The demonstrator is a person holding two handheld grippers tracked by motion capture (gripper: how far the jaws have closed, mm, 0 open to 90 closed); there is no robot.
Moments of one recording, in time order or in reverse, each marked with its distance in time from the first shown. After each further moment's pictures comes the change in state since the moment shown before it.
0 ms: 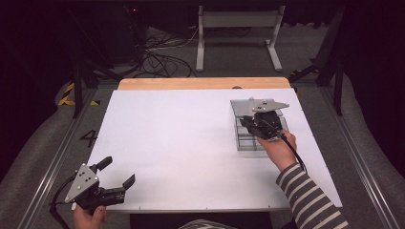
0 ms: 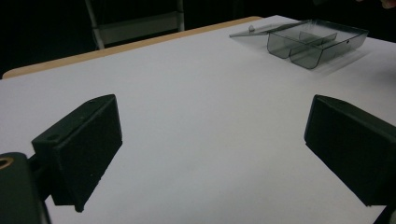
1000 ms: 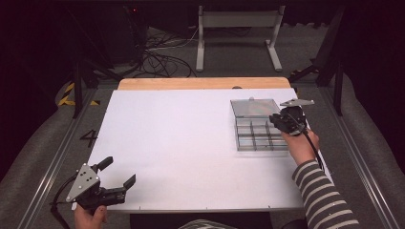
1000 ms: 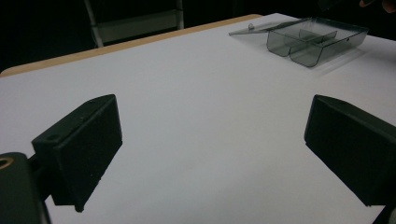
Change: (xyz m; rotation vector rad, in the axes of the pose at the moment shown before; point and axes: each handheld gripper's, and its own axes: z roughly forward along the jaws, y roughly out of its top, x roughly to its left) left arm -0.001 0.000 0.001 0.010 -0.003 0.000; right arm -0.078 -0.039 -0.004 0.104 -0.214 0.171
